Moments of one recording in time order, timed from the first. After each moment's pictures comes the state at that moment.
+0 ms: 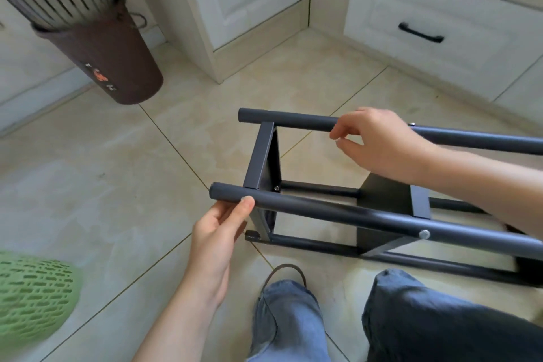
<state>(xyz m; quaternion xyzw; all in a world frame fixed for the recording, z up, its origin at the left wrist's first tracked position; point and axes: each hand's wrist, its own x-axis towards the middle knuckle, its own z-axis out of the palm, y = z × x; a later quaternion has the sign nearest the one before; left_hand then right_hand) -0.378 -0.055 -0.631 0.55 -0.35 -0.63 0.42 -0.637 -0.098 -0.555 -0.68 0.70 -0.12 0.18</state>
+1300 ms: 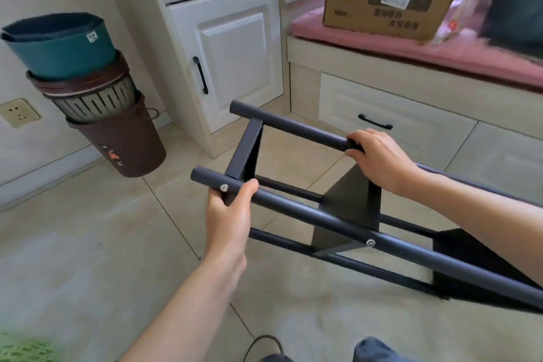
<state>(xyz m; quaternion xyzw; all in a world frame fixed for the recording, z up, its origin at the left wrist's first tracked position) -0.460 -0.112 -0.526 0.57 -0.37 -0.54 0.50 -0.722 -0.121 -0.495 -0.65 0.73 -0.20 0.06</state>
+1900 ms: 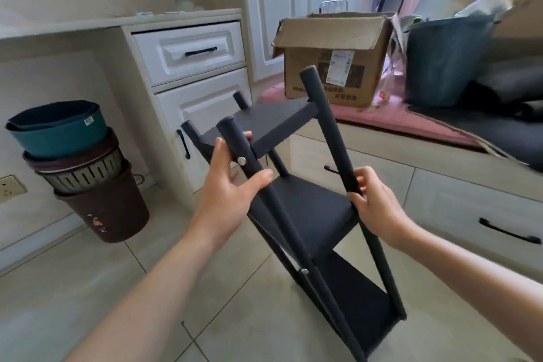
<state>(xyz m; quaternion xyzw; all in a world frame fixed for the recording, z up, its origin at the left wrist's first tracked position) -0.497 -0.105 -0.364 0.34 -0.72 -0.39 0.47 -0.743 -0.040 -0.428 -0.50 0.73 -0.44 0.16</state>
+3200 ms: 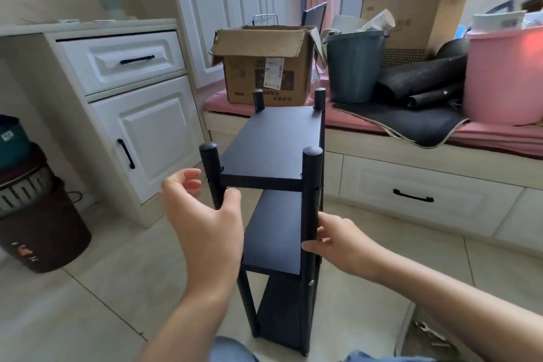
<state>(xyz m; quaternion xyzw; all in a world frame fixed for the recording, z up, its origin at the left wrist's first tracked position) -0.525 0.020 -0.369 0.42 -0.59 -0.35 0.60 -0.702 0.099 -0.428 -0.51 0.75 -0.32 0.26</state>
